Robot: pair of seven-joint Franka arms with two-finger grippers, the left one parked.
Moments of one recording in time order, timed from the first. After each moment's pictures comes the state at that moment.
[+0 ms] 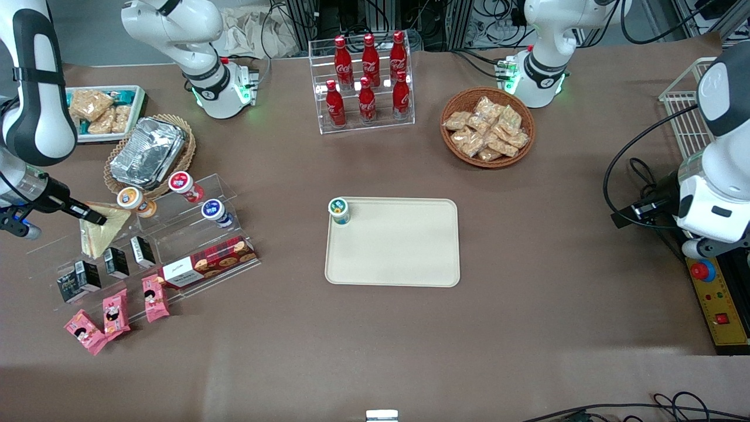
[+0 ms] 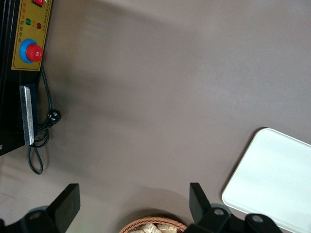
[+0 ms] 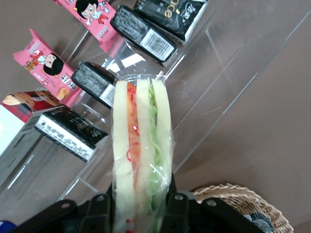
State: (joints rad) arm -0.06 0.03 -0.32 -2.19 0.08 2.21 0.04
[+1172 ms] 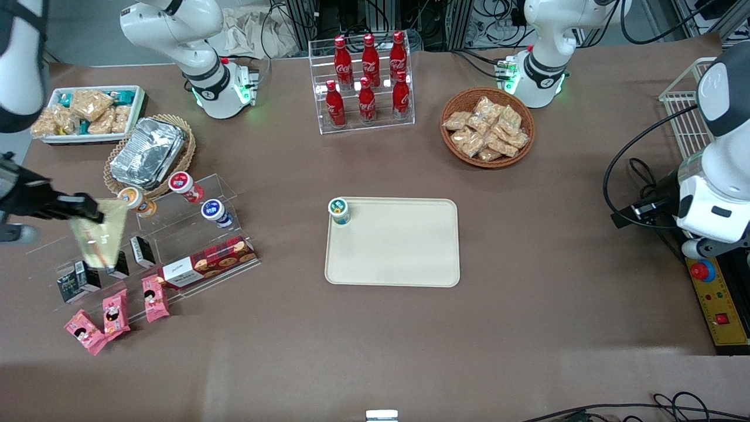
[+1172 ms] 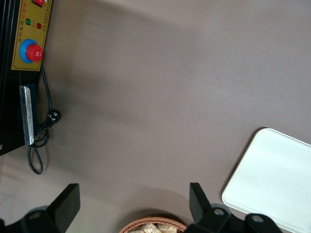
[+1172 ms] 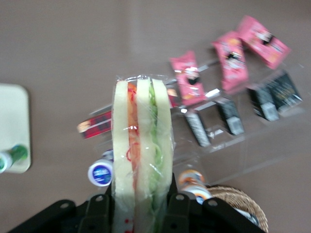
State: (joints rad) arm 0.26 0.08 -0.31 -1.64 0.09 1.67 -0.14
